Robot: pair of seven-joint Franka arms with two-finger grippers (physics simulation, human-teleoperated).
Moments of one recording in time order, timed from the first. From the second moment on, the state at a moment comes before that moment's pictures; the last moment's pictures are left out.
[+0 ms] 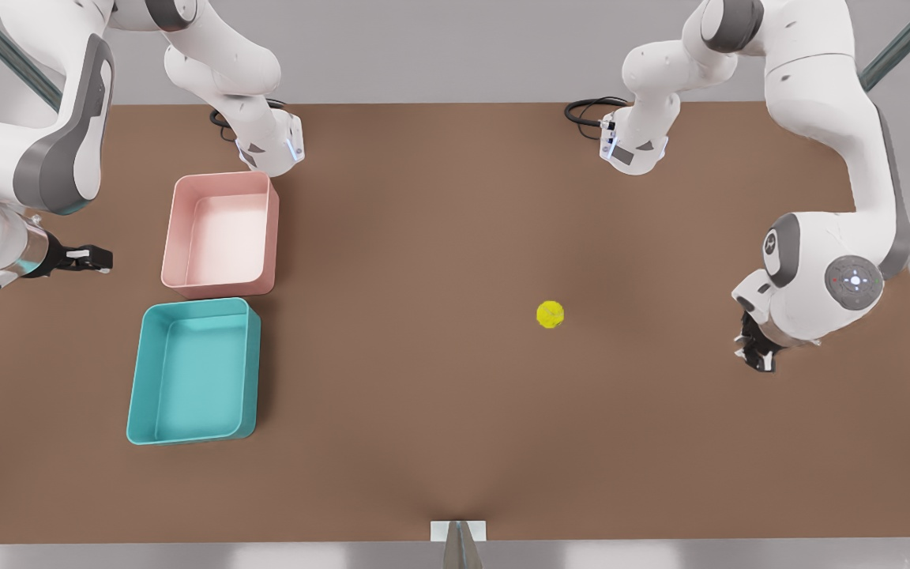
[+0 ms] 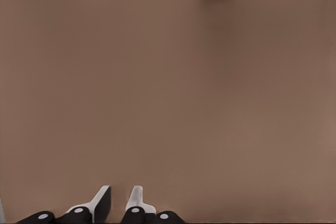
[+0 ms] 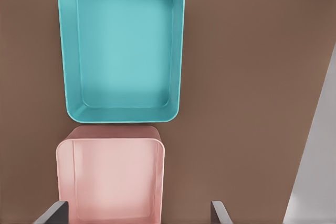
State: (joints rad) left arm 0.07 0.31 -0.14 -1.55 0.17 1.83 1.56; right arm -0.09 0.18 -0.01 -1.40 -0.19 1.39 -0.23
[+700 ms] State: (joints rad) left arm -0.02 0.30 -0.21 -1.18 -0.02 1.24 0.28; right arm 0.41 0.74 -0.01 -1.21 0.05 1.72 0.21
